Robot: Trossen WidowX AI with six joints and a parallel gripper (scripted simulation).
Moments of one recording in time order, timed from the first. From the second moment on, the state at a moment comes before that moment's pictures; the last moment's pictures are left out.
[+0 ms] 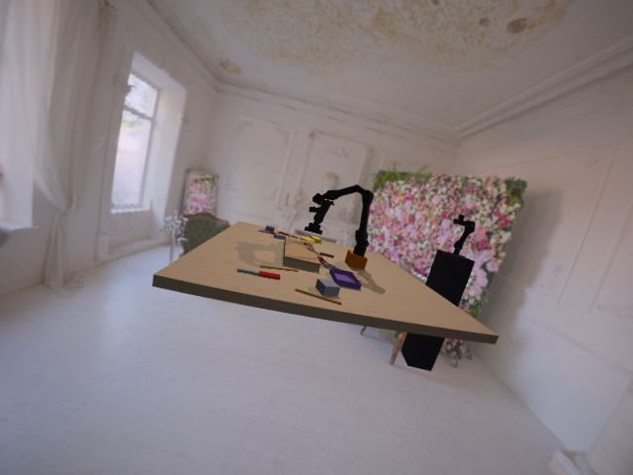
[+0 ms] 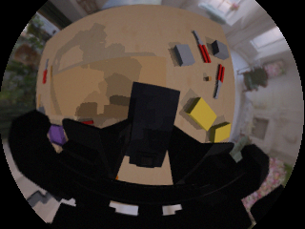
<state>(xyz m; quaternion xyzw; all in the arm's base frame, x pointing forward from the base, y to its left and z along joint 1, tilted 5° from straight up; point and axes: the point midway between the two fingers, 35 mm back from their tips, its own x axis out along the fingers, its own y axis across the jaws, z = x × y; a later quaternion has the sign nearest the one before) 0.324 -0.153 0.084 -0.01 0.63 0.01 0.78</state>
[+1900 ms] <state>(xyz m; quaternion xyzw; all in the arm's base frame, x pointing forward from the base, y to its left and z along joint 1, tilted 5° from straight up) 0.390 -0.126 0.016 -0.06 0.62 0.07 0.78</state>
